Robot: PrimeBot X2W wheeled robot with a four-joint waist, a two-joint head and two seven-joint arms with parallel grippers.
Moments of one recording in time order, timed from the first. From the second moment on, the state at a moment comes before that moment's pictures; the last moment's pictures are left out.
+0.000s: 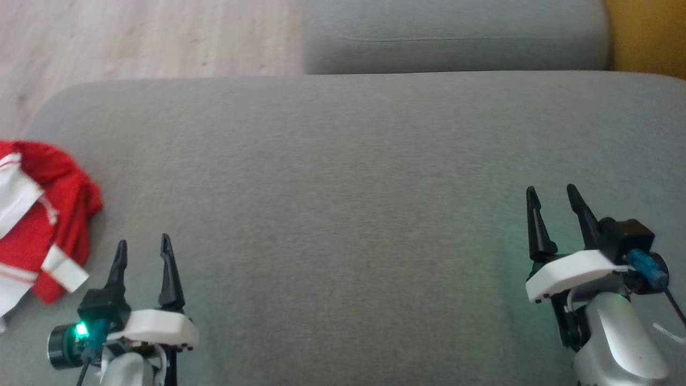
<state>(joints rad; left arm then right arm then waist) -0.17 0.07 0.06 0.51 -0.11 -0.04 -0.25 -0.27 -0.10 0.02 0.57 0.15 0.13 -0.25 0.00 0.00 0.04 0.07</state>
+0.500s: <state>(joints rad) -0.13 0.05 0.08 0.48 -0.11 -0.05 -0.25 -0.25 -0.09 0.06 0.57 0.17 0.13 -0.25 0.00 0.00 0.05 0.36</state>
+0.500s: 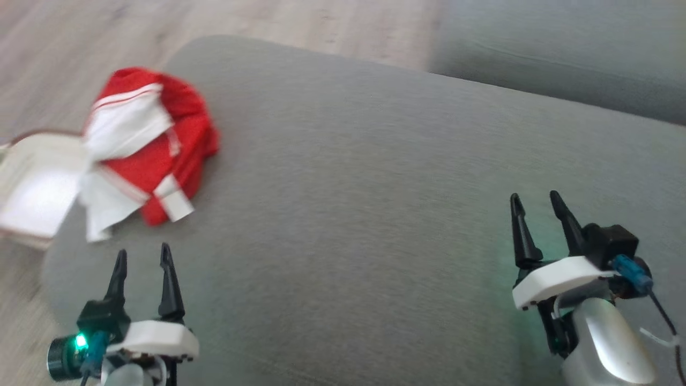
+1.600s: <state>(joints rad) -0.61 0.27 0.11 0.72 -0.20 -0.13 -0.21 -0.37 -0.17 0.20 0.53 0.19 0.13 -0.25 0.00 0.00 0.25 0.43</state>
